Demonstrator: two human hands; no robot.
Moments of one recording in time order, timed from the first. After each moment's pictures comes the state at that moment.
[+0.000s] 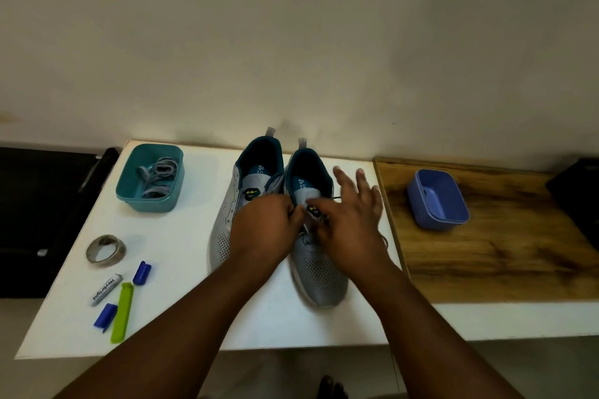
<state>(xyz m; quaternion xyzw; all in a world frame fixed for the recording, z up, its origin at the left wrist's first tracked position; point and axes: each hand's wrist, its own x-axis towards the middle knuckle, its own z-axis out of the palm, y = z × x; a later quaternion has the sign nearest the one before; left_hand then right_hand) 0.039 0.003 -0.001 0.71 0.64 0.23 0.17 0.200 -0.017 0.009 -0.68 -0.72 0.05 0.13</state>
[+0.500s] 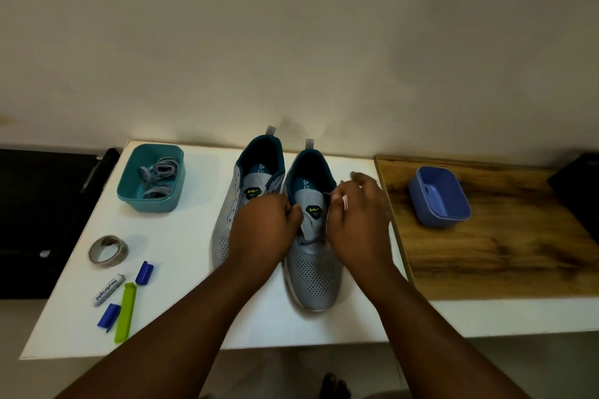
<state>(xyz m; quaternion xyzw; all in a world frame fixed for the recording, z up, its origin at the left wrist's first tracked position) 0.033 0.002 -0.006 0.70 0.64 0.24 0.20 0.199 -0.015 0.002 -0.72 -0.63 0.03 0.28</state>
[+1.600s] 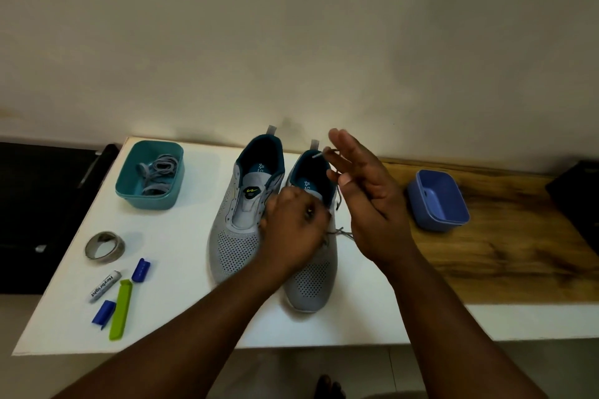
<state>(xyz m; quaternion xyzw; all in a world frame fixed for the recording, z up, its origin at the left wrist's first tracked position) 0.066 -0.010 0.005 0.65 0.58 0.32 0.37 0.199 -0.021 0.062 -0.41 -0.66 0.35 0.53</state>
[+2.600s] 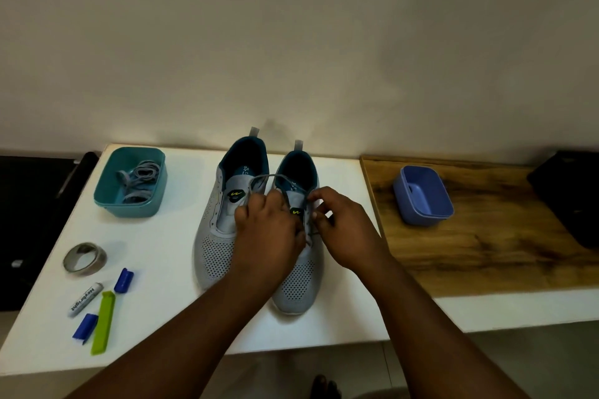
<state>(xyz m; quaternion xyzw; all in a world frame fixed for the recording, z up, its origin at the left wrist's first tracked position) 0.059 -0.014 -0.004 0.79 0.61 0.10 0.03 0.222 -0.015 0.010 -0.66 -0.67 0.23 0.23</state>
